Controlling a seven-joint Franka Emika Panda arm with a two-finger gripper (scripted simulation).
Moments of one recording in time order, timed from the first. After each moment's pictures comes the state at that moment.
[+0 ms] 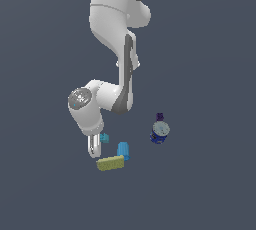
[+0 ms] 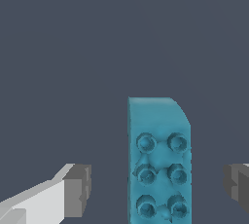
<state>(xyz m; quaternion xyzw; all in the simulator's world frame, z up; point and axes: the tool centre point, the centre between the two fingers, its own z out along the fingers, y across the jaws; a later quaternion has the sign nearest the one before) 0.059 -0.139 0.036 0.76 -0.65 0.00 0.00</state>
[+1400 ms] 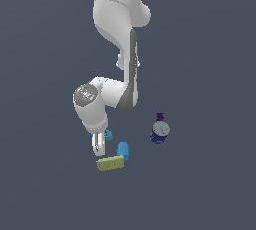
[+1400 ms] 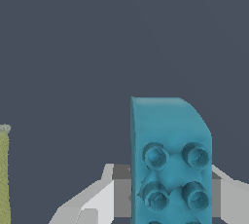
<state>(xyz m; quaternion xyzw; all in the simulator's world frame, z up) 0.056 -0.120 0.048 0.76 -0.65 0.00 0.00</state>
